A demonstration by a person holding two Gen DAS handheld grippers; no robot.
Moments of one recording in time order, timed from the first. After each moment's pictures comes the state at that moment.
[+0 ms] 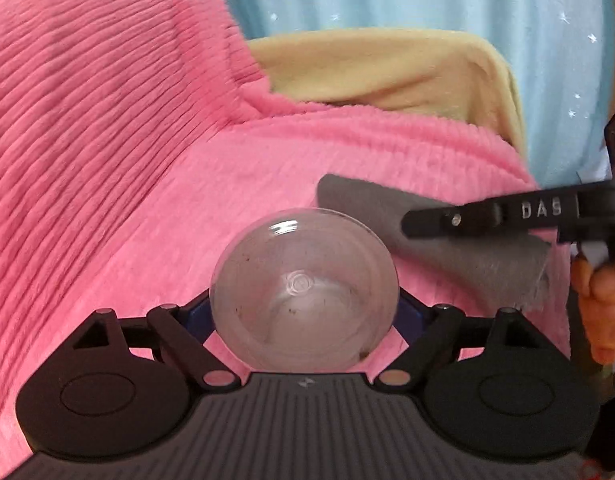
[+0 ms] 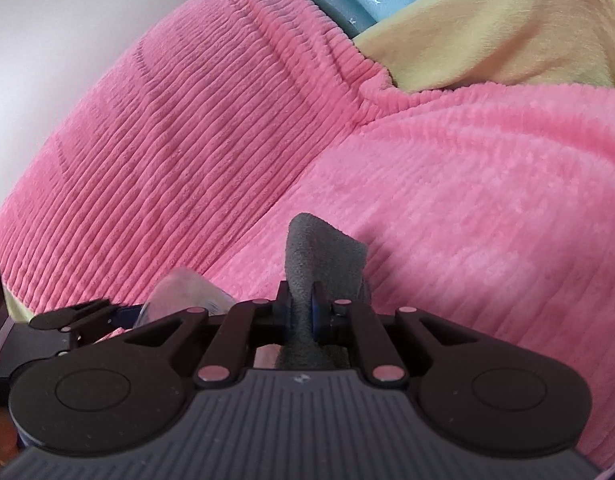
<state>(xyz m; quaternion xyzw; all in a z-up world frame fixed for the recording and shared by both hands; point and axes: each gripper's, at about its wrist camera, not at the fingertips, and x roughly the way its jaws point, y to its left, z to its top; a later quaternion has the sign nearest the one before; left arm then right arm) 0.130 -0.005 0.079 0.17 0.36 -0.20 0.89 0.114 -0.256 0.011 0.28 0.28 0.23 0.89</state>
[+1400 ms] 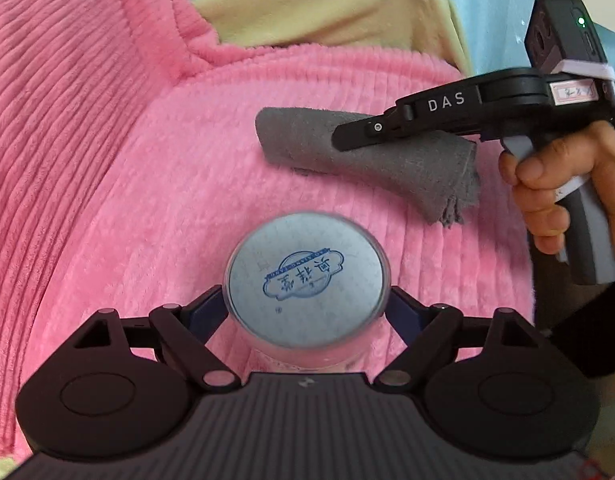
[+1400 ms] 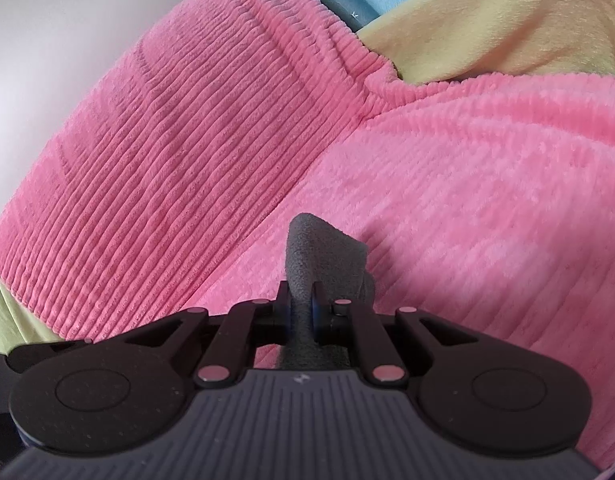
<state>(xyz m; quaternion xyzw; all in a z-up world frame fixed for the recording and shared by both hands) 0.098 -0.002 0.086 0.24 0.42 -0.27 0.83 0.116 -0.245 0.012 0.28 0.28 0.24 0.88</state>
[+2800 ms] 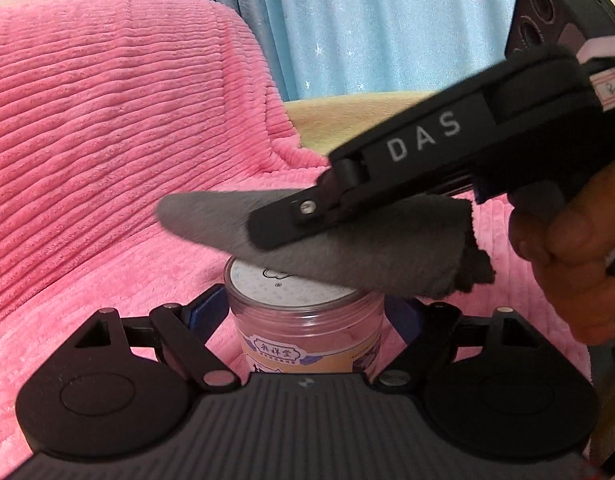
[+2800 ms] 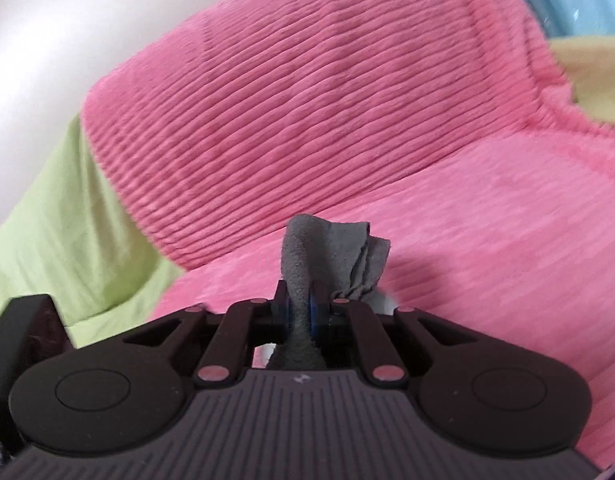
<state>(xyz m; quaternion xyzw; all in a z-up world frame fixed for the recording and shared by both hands) 0.059 0.018 0.024 0.11 0.21 -0.19 0.95 0.106 -0.164 0.035 0.11 0.25 0.42 0.86</state>
